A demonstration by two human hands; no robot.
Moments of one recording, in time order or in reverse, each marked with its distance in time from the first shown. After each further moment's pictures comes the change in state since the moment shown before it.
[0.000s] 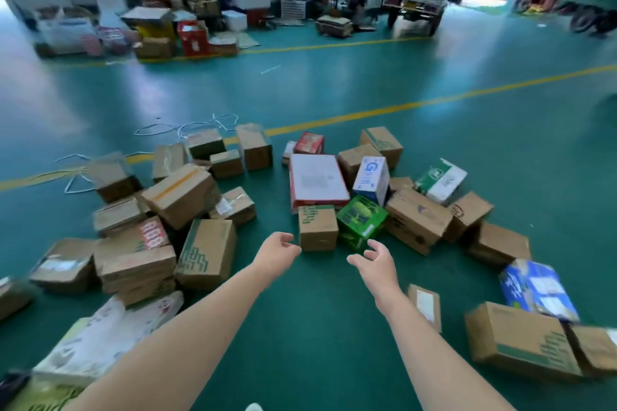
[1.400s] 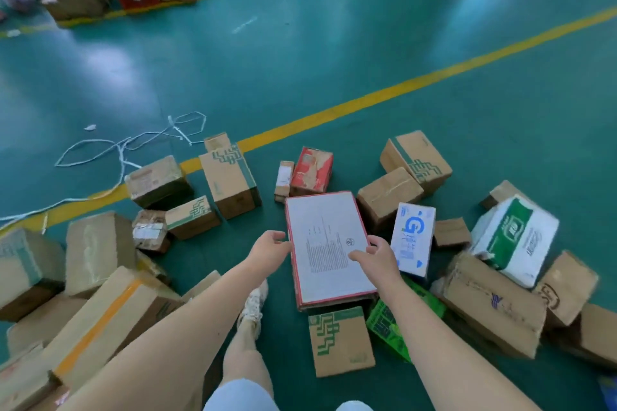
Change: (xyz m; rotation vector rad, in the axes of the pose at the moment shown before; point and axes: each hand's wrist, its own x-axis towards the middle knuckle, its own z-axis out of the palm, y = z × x) left_hand 0.728 0.240 -0.108 0.082 -0.126 -0.244; right_hand 0.699 -0.272 0.166 -0.087 -0.063 0.262
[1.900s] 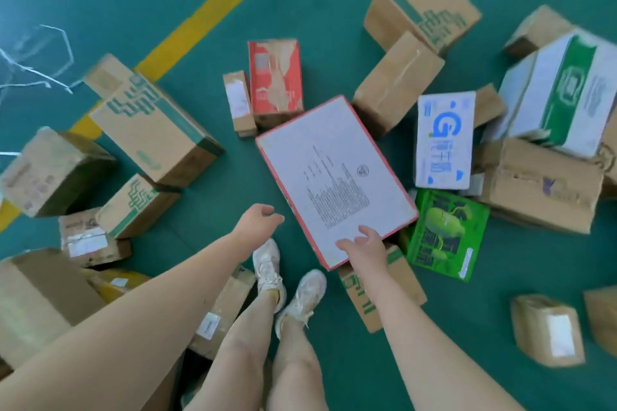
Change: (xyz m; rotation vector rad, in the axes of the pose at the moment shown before) left_hand 0.331 -0.049 0.002 0.383 -0.345 -0.205; right_hand 0.198 0.054 0.159 0.299 0.110 0.540
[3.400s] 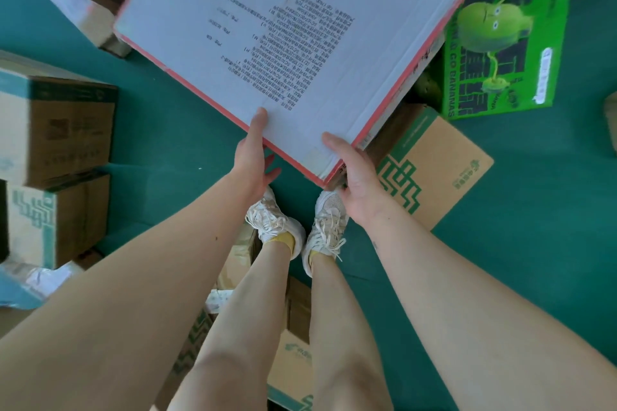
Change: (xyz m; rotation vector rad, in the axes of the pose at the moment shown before) left_hand 0.197 -0.078 0.152 -0.395 -0.112 -0.184; right_hand 0.186 0.158 0.069 0.891 -0.056 0.223
